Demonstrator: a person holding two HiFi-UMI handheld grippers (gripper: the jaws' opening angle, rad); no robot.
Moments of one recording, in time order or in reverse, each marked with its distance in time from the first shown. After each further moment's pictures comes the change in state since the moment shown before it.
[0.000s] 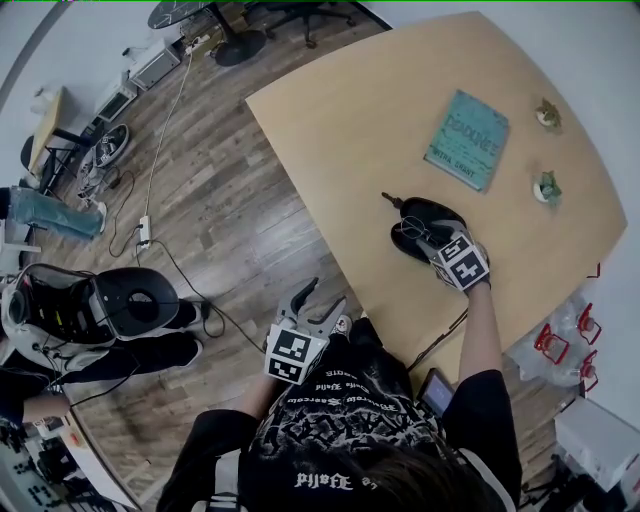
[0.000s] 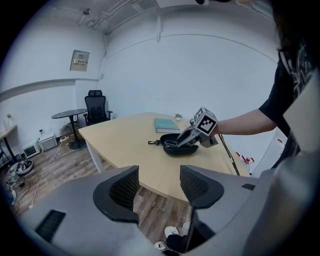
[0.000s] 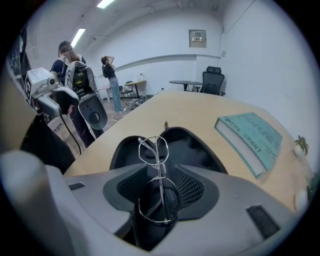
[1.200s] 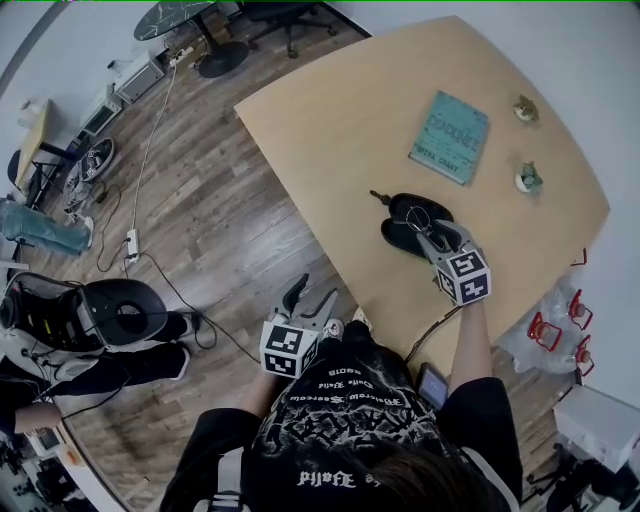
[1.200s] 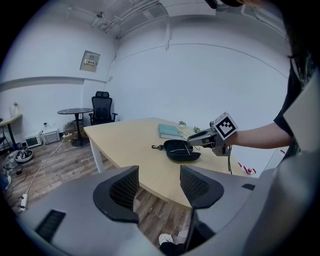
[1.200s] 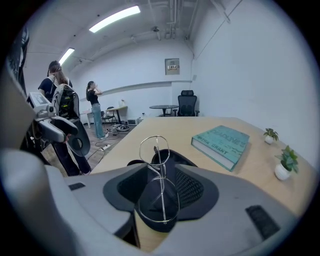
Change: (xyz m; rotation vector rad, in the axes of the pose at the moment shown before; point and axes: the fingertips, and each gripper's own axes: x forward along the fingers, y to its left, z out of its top) left arm -0.011 0.011 -0.004 -0.087 -0.077 0.014; right arm -0.069 0.006 0.024 0.184 -0.305 -0.194
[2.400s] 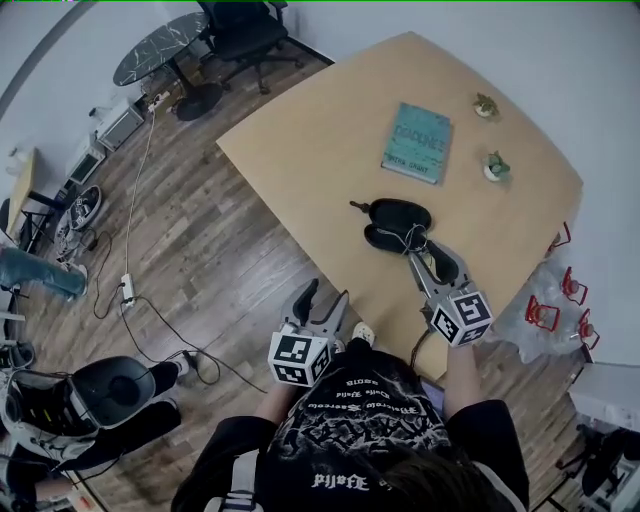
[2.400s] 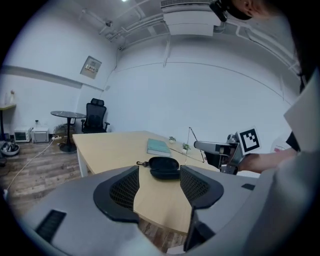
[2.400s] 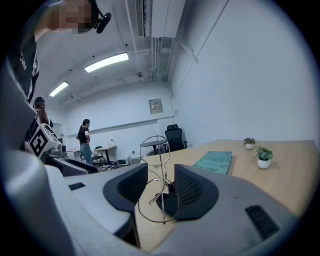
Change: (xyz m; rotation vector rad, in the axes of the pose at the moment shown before) left arm -0.018 -0.044 0.039 -0.041 -0.175 -0.113; right arm -0.117 0.060 0.051 0.204 -0.454 -0.116
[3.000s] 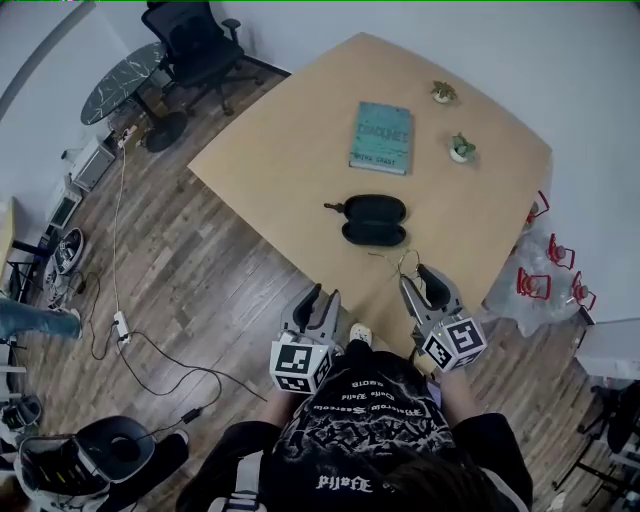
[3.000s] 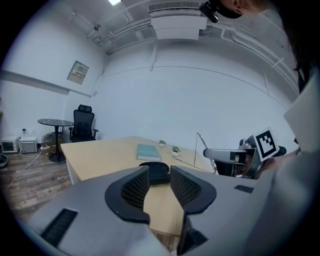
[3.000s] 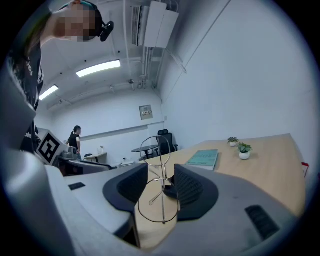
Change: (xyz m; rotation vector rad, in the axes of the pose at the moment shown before) left arm -0.008 -0.031 0.011 0.094 -0.050 -0.102; right arm -0.074 0.036 -0.010 0.068 -0.069 -0.135
